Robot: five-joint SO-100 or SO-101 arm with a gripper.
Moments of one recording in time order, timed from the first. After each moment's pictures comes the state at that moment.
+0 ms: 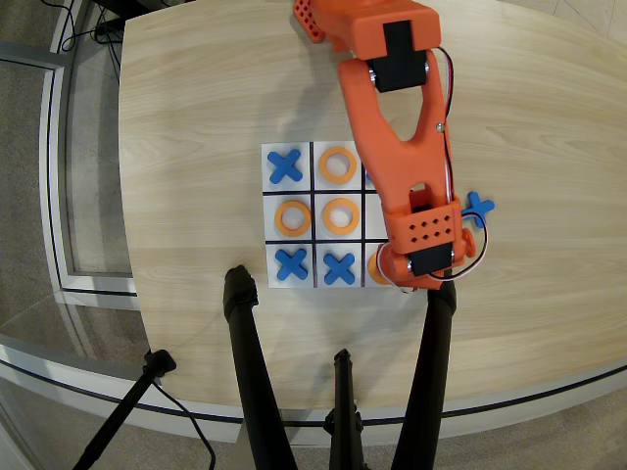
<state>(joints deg) -13.9 55.4 69.6 50.4 -70.5</state>
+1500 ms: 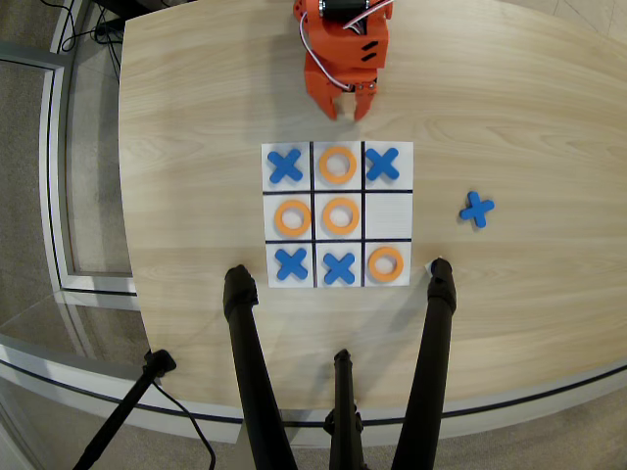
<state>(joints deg) -0.8 189.6 180.4 70.3 -87.5</state>
